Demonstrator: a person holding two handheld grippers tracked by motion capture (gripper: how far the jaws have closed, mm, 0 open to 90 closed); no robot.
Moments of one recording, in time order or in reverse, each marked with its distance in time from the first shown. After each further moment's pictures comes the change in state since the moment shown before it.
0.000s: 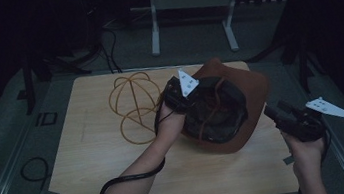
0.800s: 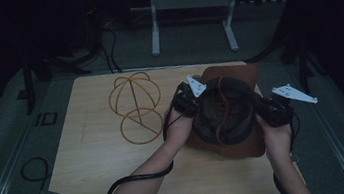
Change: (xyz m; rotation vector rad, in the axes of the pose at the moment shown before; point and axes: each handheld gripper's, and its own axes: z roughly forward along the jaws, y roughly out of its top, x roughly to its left) left arm -0.019 -0.014 0.031 0.159 0.049 -0.040; right arm 0.039 0.014 0.063 0.029 -0.081 -0.019
